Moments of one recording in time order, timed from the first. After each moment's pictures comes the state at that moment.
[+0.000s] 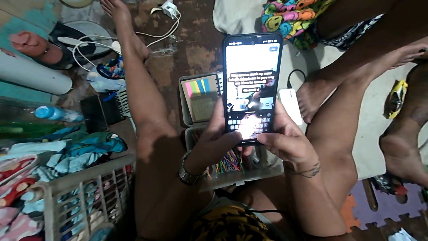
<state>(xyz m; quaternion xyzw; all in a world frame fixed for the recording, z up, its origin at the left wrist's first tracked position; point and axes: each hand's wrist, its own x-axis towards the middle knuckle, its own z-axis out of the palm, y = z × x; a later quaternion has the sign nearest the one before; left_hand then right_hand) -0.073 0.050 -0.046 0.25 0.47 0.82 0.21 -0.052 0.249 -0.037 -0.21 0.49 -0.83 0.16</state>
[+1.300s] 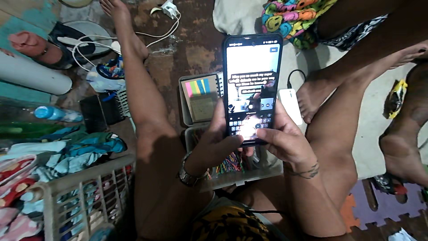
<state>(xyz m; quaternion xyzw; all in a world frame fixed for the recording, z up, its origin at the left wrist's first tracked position) -0.070 0.050 -0.044 0.27 0.47 0.82 0.20 -0.050 0.245 -0.036 -0.18 0.51 -0.83 0.14</state>
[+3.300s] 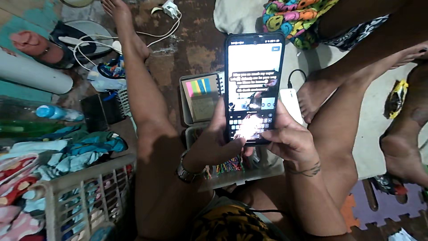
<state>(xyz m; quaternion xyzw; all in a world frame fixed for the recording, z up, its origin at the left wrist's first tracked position) -0.073 0.045 -0.039 0.27 0.51 0.78 0.22 -0.052 0.250 -0.037 -0.21 0.44 -0.86 0.17</state>
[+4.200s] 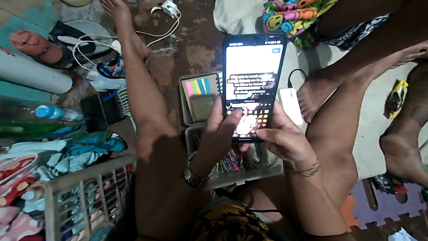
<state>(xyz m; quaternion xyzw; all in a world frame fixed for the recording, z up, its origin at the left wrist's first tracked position) -0.069 0.068 -0.037 0.15 0.55 0.82 0.09 -0.052 0.246 -0.041 -0.19 0.50 -0.83 0.15</state>
